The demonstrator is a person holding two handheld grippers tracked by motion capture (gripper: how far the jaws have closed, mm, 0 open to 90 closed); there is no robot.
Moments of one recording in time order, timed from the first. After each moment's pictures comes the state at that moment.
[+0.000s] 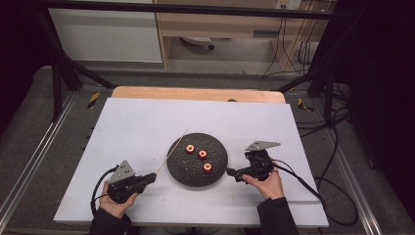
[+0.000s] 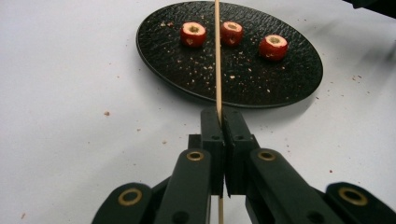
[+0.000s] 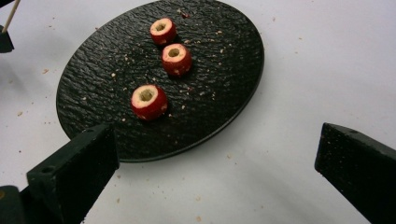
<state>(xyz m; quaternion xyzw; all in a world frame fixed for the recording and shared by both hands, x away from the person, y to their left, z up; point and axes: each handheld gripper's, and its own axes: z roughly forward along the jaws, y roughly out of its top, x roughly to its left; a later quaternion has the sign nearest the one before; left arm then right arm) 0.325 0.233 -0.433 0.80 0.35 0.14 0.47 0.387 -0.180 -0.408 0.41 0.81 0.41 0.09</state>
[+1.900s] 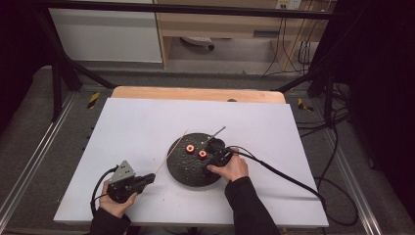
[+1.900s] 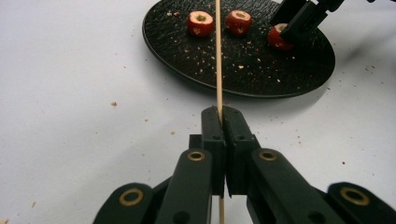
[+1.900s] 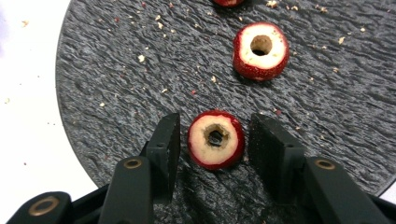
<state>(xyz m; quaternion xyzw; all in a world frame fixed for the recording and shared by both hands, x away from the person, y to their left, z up) 0.326 0.236 -0.435 0.80 0.35 0.15 0.46 0.430 -0.072 -0.411 0.38 0.90 0.23 0.01</state>
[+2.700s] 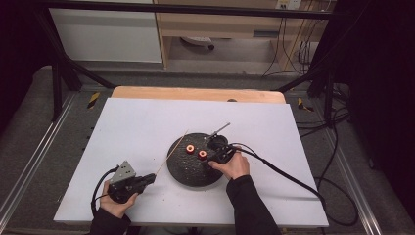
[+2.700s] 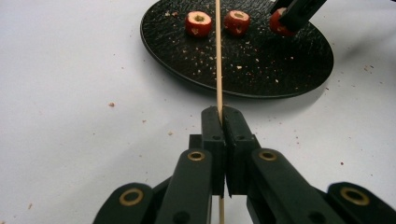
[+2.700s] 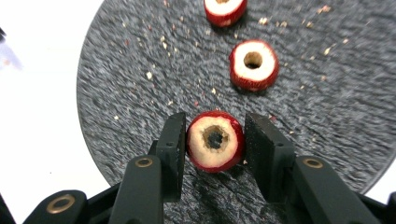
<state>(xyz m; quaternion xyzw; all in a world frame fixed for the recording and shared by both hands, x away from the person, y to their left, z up) 0.325 0.234 -0.435 0.80 0.35 0.15 0.46 0.431 -0.079 -0.397 0.41 0.88 0.26 0.00</state>
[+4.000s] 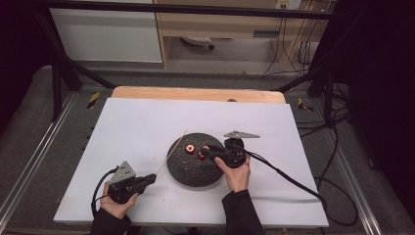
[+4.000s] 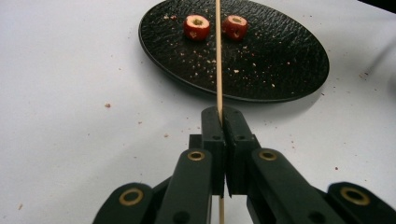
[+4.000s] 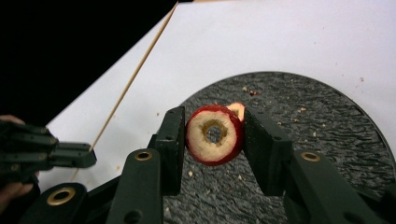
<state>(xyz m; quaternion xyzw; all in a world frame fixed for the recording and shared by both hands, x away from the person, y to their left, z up) 0.324 0.233 -0.437 0.79 0.36 0.14 0.47 0.403 -0.107 -0.394 0.45 0.72 0.53 0.03</state>
